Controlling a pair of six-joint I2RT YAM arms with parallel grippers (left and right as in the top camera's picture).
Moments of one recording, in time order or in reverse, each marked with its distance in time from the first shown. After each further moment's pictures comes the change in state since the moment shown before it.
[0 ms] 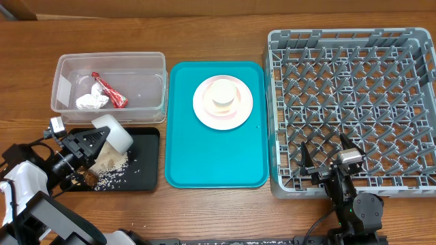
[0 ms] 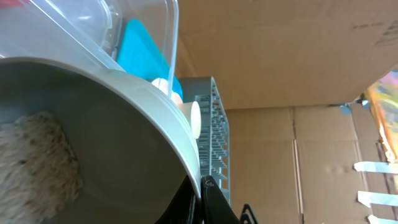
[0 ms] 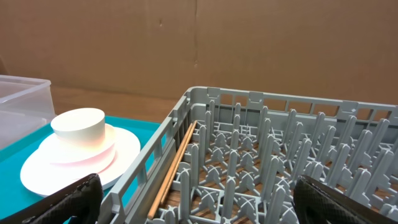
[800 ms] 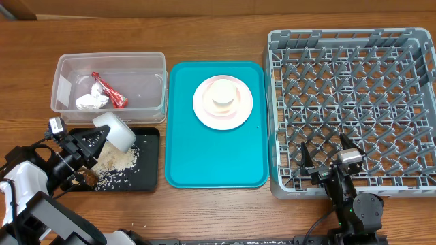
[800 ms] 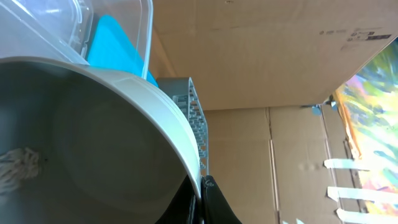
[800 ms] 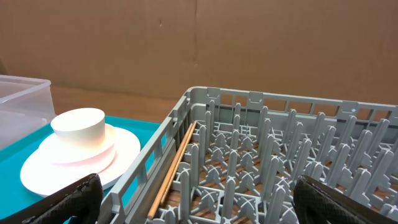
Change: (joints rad) left arm 0.000 0.000 0.000 -0.073 0.086 0.035; right arm 0.000 0.000 0.000 -0.001 0.000 0.000
